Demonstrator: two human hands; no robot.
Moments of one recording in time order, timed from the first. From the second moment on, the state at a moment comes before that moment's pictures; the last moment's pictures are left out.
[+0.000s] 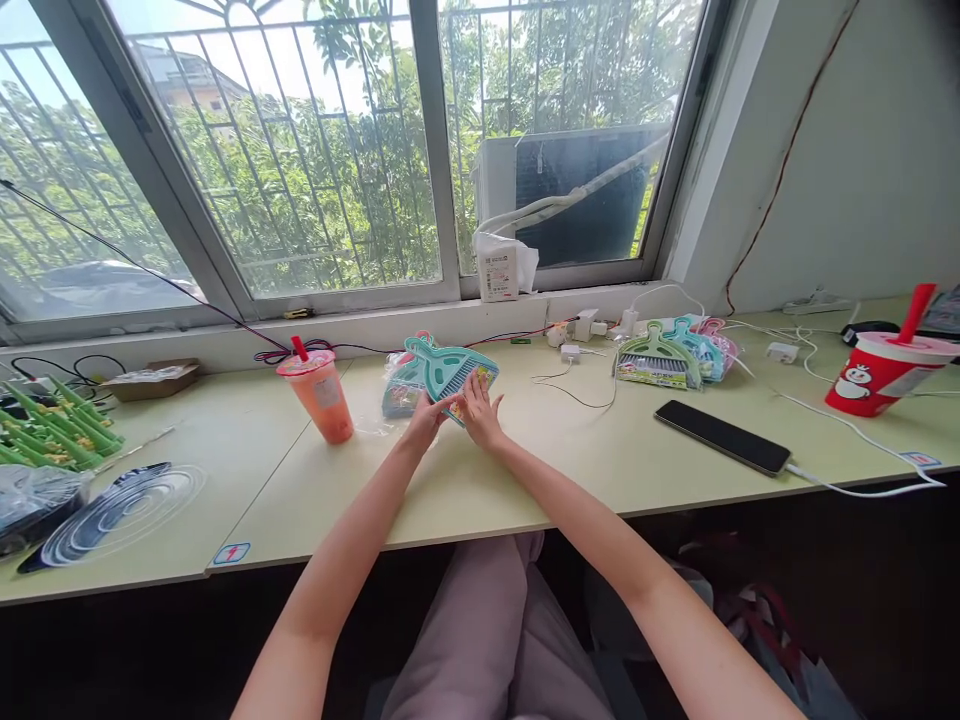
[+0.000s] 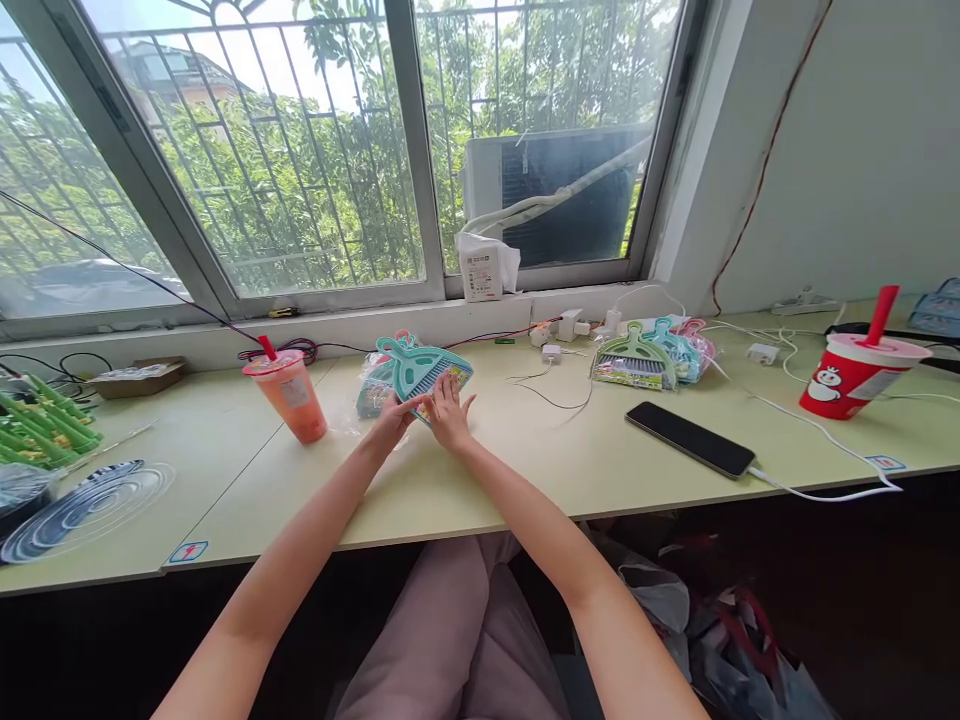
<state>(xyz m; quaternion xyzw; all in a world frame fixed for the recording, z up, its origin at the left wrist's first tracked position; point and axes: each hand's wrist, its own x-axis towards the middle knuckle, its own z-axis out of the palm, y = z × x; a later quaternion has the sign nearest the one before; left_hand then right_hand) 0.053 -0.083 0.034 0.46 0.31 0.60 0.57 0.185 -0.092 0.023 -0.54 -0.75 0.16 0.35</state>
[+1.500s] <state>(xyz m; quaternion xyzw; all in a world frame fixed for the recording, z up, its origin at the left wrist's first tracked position) 0.047 -0.084 0.046 0.48 0.35 0.59 0.54 0.222 -0.082 0.037 -0.35 -0.39 0.63 0.57</state>
